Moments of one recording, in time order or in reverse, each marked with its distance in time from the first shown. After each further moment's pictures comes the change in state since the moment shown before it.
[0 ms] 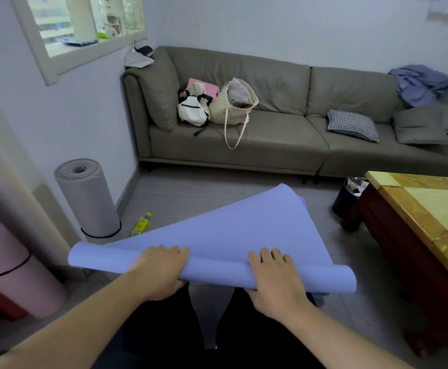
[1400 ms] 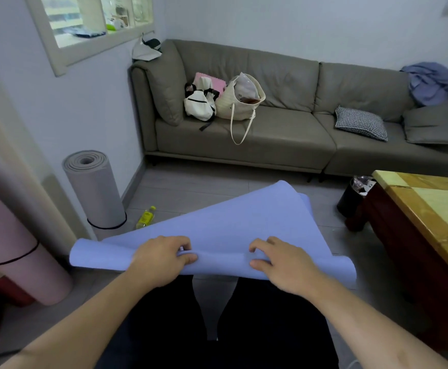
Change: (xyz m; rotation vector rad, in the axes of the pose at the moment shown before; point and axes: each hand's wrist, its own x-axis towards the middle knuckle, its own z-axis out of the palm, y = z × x) left_hand -0.003 -0.007 0.006 -0.563 0.100 -0.298; right_hand 0.018 0.034 -0.027 0.453 -0.154 -0.038
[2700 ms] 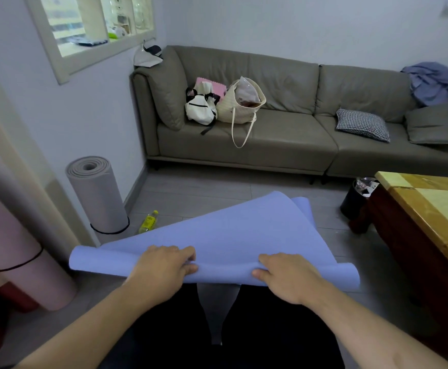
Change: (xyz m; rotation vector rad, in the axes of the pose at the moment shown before) left_hand -0.019 0.010 -0.002 0.268 0.084 0.206; right_hand -0.001 0.006 0.013 -0.127 -0.131 0.043
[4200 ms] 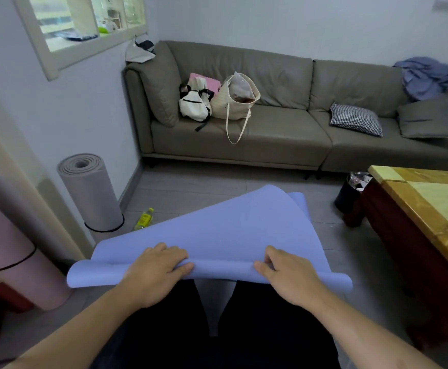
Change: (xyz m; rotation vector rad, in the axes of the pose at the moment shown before) left_hand -0.007 -0.015 0.019 -0.238 -0.067 0.062; right_hand -0.019 0.001 0.014 0.162 0.159 0.152
